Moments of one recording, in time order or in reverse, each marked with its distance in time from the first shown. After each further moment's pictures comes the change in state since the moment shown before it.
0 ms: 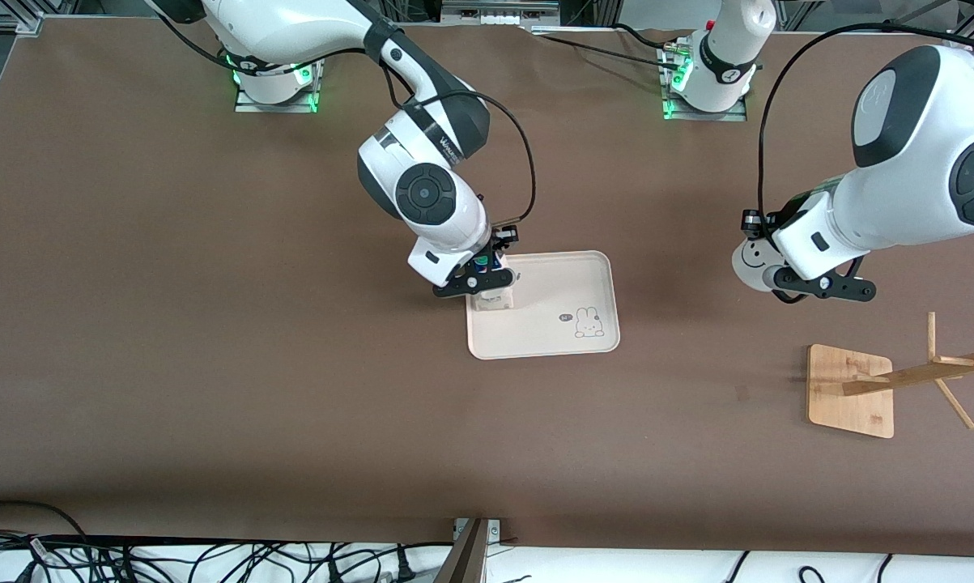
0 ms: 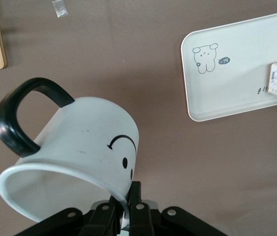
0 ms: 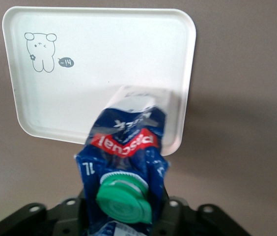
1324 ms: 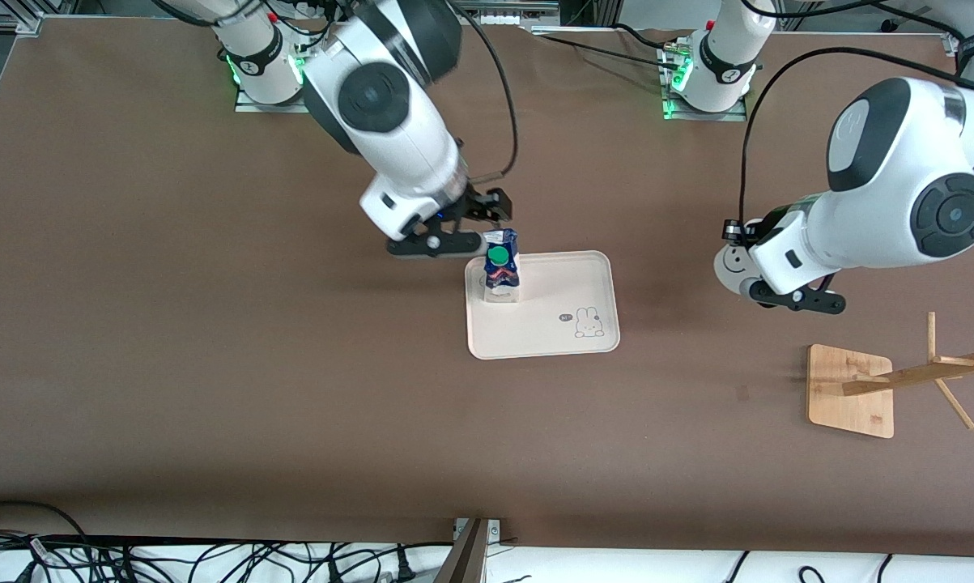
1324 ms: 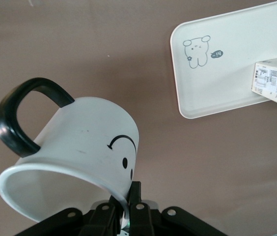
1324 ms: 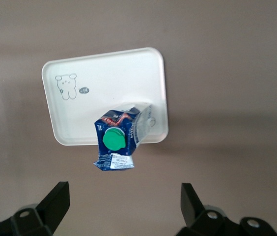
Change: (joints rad) left arm -0.010 0.076 -0.007 0.027 -0.053 -0.012 0.000; right arm 0.001 -0.235 -0.069 0.019 -0.002 -0.143 0.172
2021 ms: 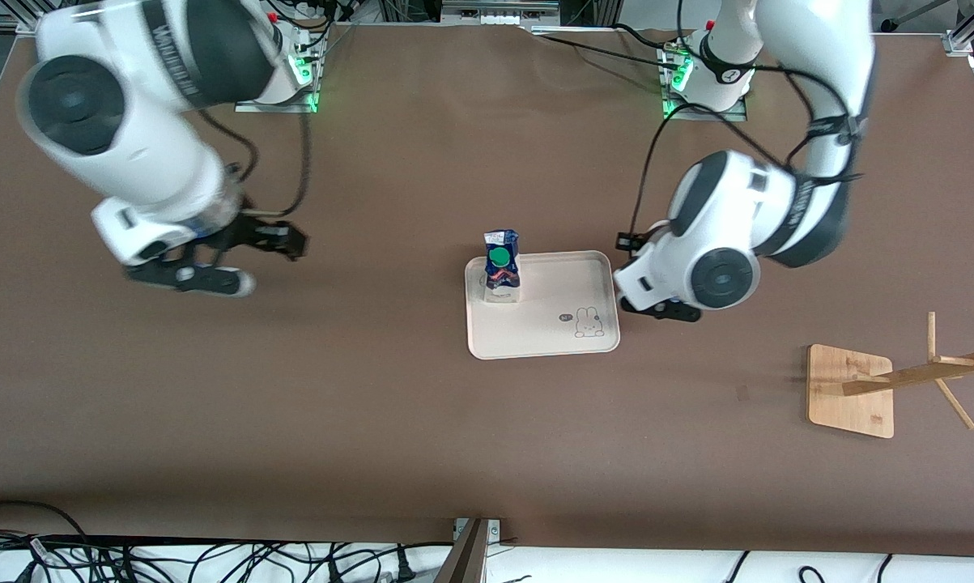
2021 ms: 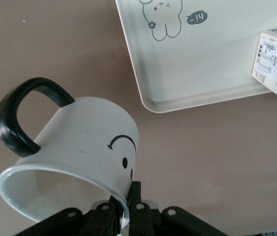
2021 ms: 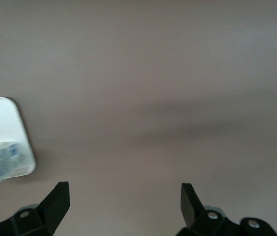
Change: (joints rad) left arm -0.207 0.240 -0.007 0.063 -0.024 0.005 -0.208; right arm -0.012 -0.107 -0.457 -0.002 -0.055 -0.287 -0.342
